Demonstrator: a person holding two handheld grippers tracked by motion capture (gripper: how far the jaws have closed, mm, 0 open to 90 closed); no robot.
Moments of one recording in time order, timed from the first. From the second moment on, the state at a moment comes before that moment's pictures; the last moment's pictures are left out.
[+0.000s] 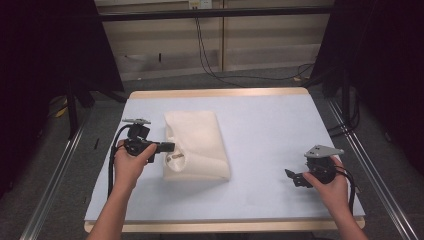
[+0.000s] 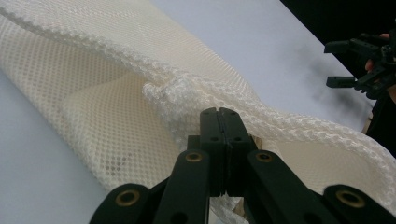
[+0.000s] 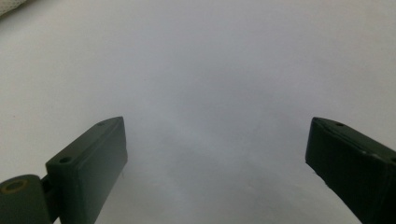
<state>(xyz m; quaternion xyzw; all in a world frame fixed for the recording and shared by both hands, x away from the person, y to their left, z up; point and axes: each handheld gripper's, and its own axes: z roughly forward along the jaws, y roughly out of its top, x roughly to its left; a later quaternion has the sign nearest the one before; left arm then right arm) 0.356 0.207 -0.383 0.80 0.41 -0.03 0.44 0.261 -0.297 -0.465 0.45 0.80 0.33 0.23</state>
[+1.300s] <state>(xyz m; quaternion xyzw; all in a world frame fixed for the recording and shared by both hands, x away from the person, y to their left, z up) 0.371 0.119 -0.379 0.80 0.36 -0.05 0.48 0.262 -0.295 -0.466 0.44 0.80 0.33 0.23</state>
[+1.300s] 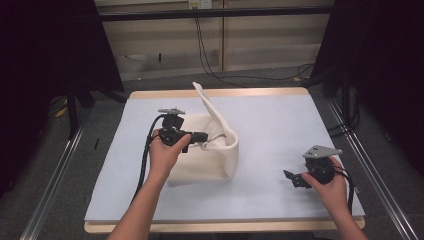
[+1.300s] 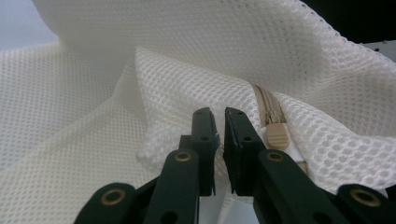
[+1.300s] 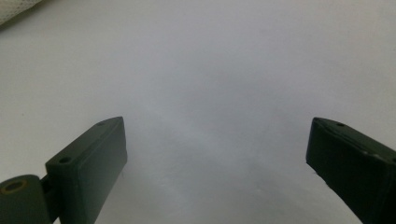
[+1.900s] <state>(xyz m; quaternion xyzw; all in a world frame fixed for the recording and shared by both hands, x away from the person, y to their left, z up) 0.370 0.118 -0.379 0.81 0.36 -0.03 0.47 0.261 -0.295 -0.467 0.44 0.80 0.32 0.22</state>
